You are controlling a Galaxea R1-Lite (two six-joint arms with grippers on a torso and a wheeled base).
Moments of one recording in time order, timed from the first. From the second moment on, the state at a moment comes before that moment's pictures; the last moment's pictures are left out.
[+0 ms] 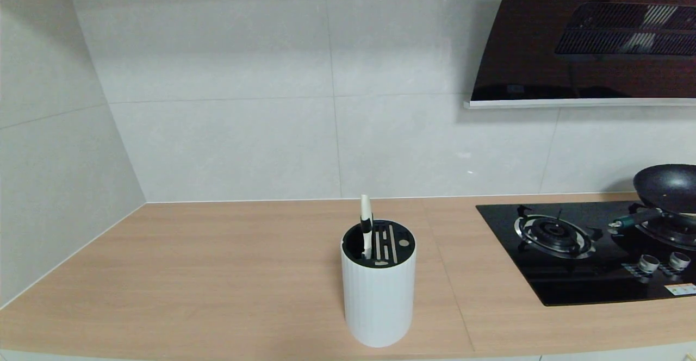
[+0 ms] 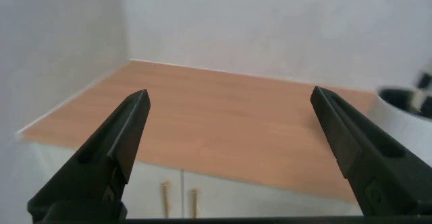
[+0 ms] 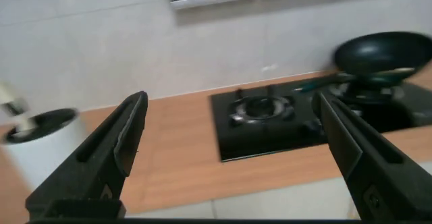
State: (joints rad) left arm -0.08 0.10 -0.37 0.19 0.31 -0.04; right arm 0.02 0.06 -0.28 0.11 -0.19 0.07
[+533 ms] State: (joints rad) left arm 0.00 0.00 -0.05 0.04 0.15 0.03; right arm 0.00 0.00 -0.01 0.00 -0.06 0.00
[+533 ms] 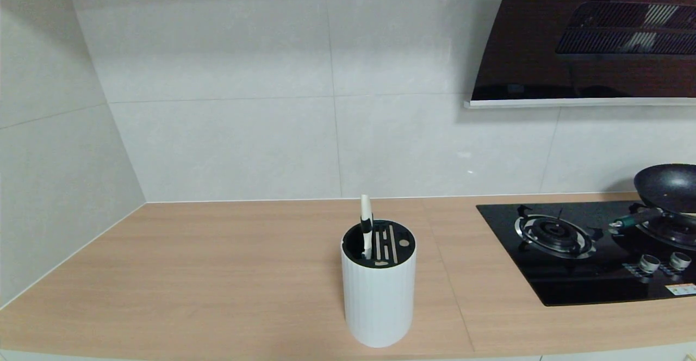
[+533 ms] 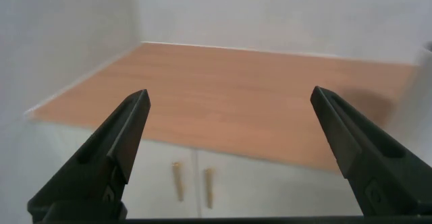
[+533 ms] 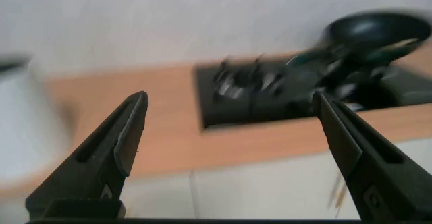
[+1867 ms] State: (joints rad) left arm -0.01 0.07 0.00 0.01 -0.02 0.06; right arm 0.00 0.00 0.00 0.00 -0.05 0.00
